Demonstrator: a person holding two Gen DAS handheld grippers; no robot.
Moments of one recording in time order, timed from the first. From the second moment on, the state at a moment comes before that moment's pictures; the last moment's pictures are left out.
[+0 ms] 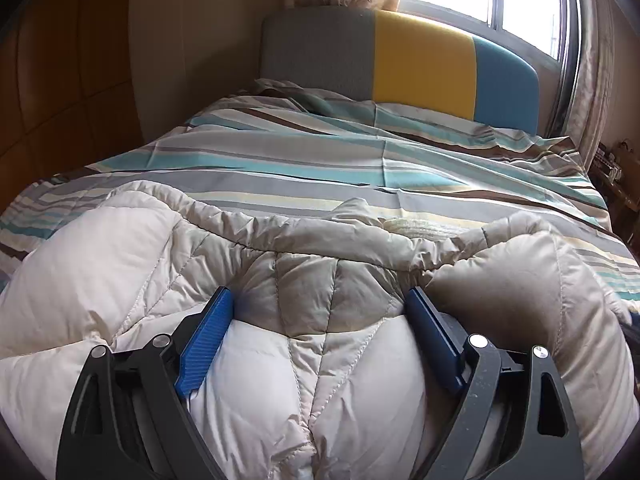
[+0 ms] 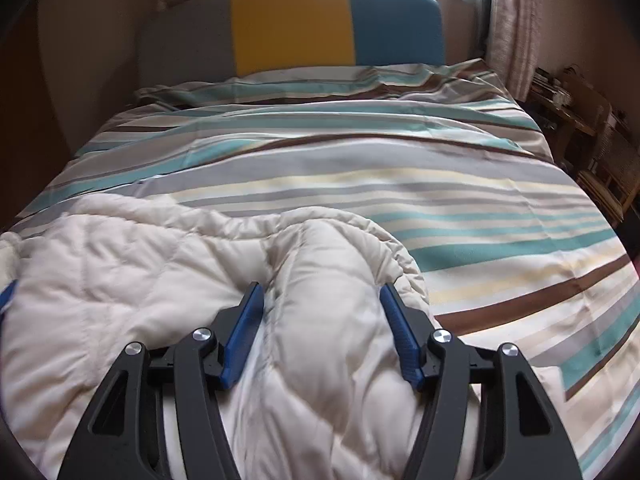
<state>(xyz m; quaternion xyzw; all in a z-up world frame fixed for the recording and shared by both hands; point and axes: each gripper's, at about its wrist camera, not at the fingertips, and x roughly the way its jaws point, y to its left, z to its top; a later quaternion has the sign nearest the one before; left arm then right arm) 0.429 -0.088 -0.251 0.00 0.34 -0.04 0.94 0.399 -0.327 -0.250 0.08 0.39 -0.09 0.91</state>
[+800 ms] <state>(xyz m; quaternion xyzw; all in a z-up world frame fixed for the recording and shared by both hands) 0.431 -0.102 -0.254 0.04 0.35 -0.01 0.94 0.425 -0.257 -0.271 0.07 0.36 -0.06 0.93</state>
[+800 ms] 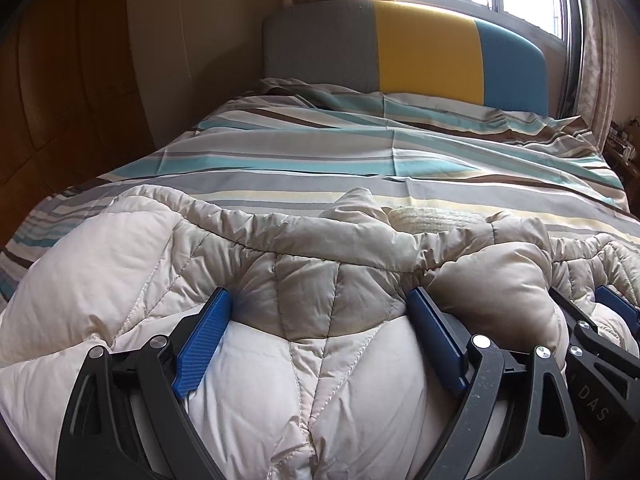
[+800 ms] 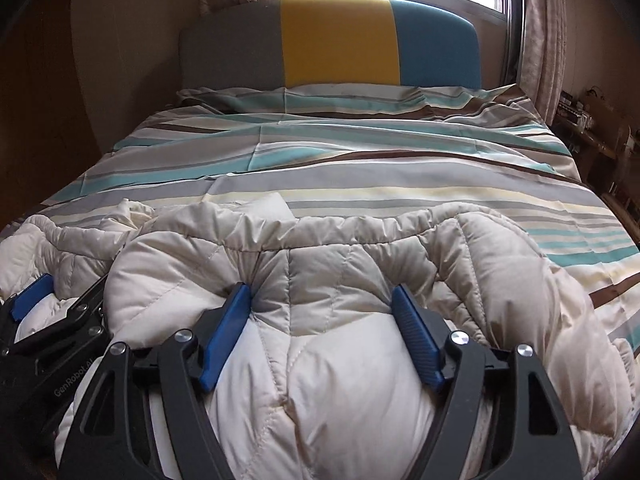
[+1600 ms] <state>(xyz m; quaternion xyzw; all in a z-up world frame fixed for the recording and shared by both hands) 0.426 -0.010 -0.218 0.01 0.39 0.03 0.92 0.384 -0.332 -0.257 0.13 0.39 -0.11 0.91</state>
